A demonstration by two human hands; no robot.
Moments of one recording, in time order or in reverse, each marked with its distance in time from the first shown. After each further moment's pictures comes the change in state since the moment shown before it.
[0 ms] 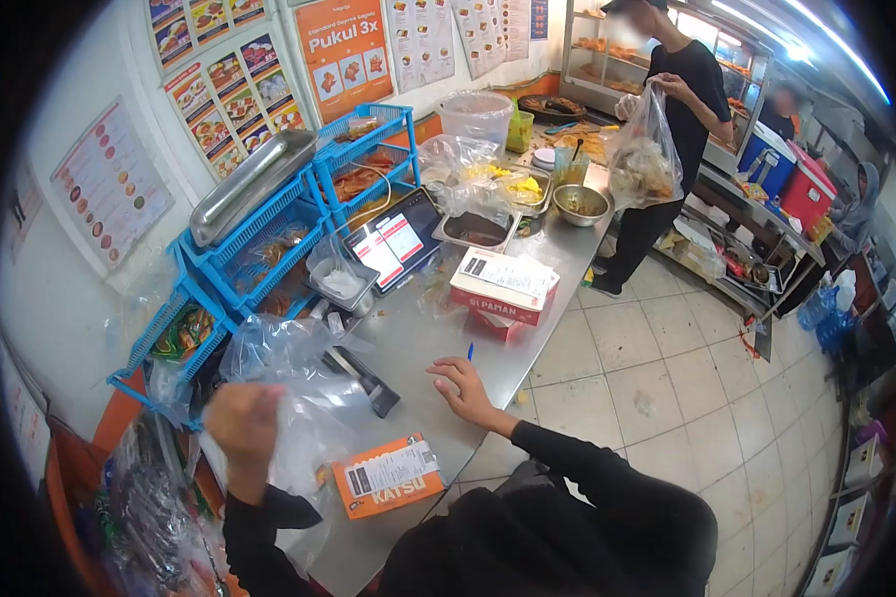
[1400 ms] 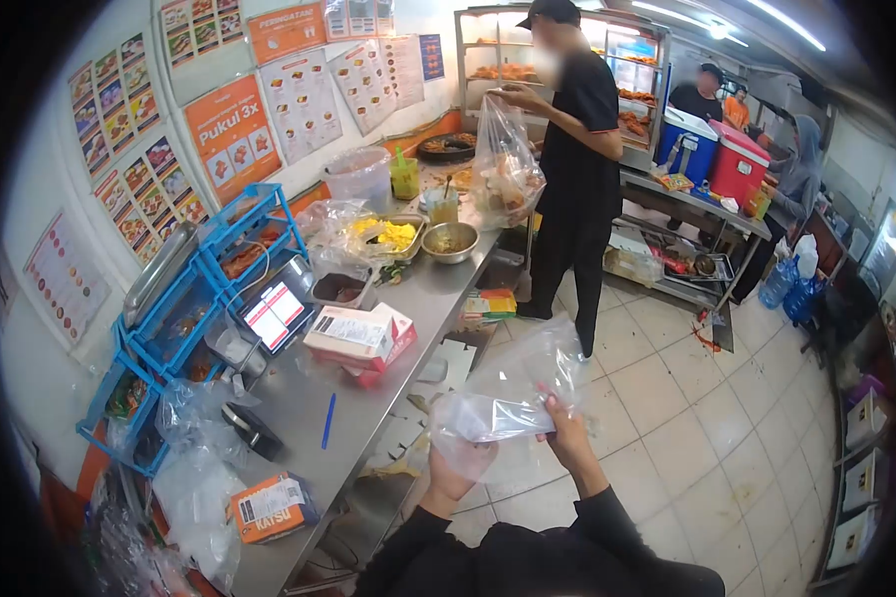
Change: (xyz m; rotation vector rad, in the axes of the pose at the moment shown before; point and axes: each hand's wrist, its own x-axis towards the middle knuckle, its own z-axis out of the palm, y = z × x) left_hand -0.005 0.380 0.204 2.506 0.156 1.612; right_hand -0.142 -0.014 -0.326 0.821 0.480 0.704
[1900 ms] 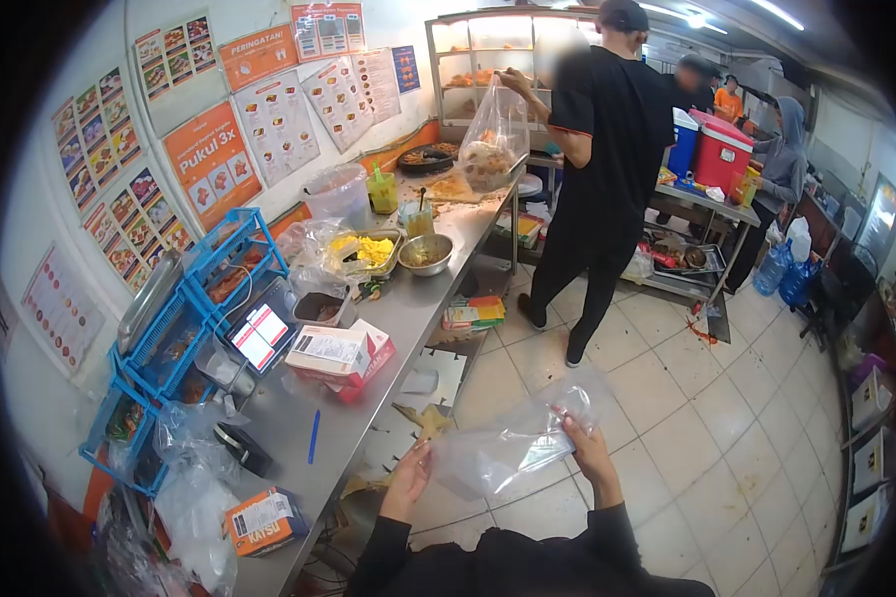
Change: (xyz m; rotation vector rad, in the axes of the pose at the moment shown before) left_hand 0.016 0.048 -0.104 0.703 0.309 0.159; right_hand -0.024 -0.013 -0.065 -0.157 0.059 -0.015
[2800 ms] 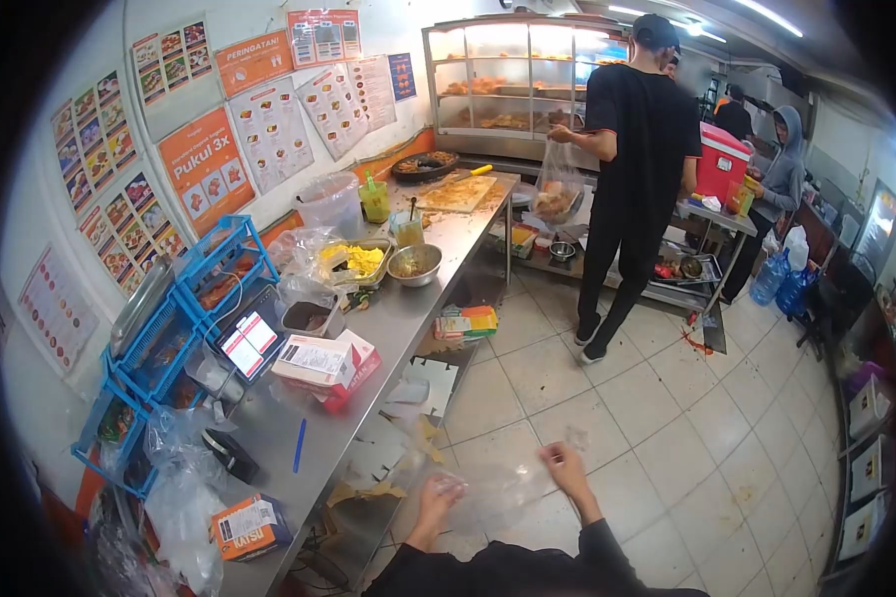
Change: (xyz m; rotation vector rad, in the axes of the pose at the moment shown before) left_hand -0.030 -0.056 0.048 0.251 0.186 0.027; right_hand 0.013 0.087 -0.044 -0.783 0.222 -0.098
